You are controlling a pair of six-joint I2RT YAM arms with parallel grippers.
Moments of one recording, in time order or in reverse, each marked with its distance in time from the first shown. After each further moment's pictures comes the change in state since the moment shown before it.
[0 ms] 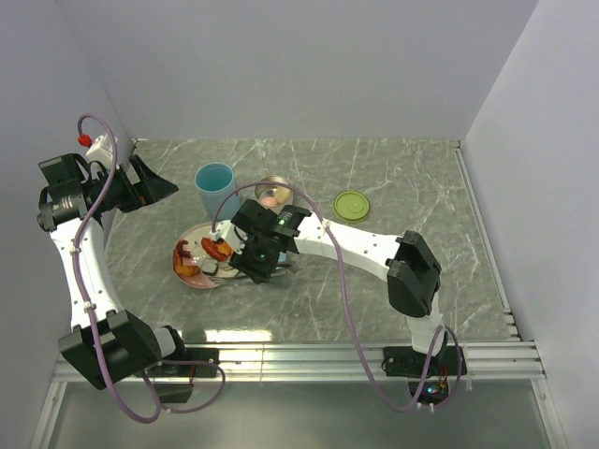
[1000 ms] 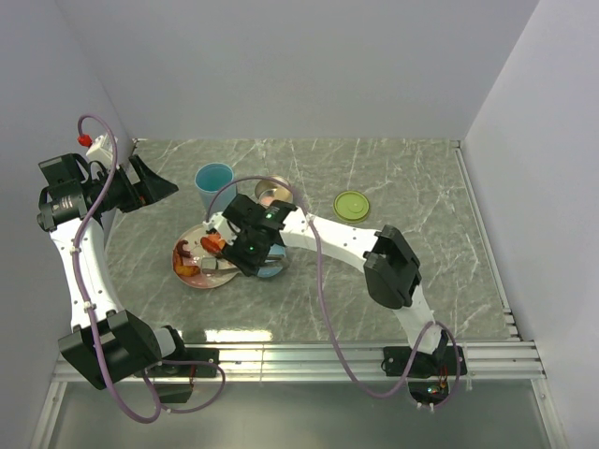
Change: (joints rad) left arm 0.000 0.000 0.000 0.000 0.000 0.000; right arm -0.030 0.142 0.125 0.025 0.036 0.065
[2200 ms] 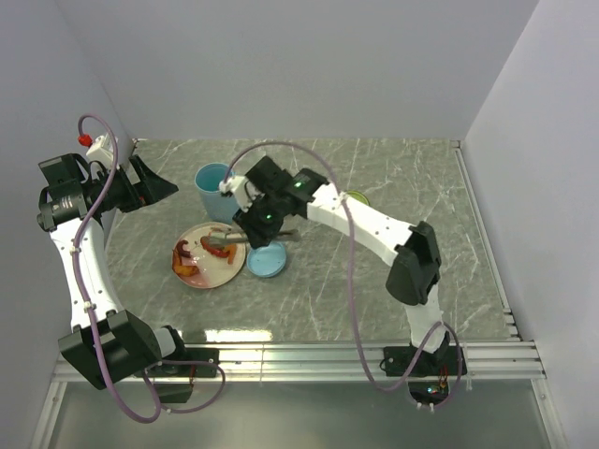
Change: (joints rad) left arm 0.000 0.000 0.000 0.000 0.000 0.010; right arm -0.111 -0.082 0.114 -0.100 -0.126 -0.014
